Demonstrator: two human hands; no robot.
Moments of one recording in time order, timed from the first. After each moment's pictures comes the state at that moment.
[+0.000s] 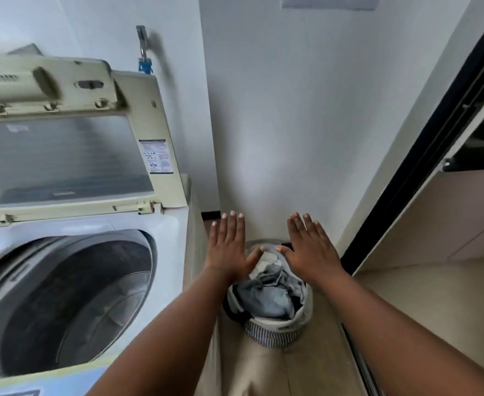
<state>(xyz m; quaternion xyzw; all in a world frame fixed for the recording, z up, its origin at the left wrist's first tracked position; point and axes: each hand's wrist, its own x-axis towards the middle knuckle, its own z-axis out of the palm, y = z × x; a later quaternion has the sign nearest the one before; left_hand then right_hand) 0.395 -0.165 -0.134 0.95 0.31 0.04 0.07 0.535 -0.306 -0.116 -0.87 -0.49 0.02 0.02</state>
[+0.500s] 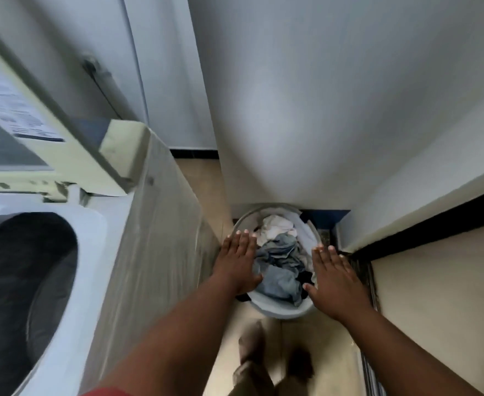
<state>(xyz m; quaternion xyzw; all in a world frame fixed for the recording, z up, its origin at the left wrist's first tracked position) 0.490 -0.113 -0.330 0.91 0.31 -0.23 0.14 0.649 -0.279 -0.303 -0.84 -0.50 0.21 -0.09</state>
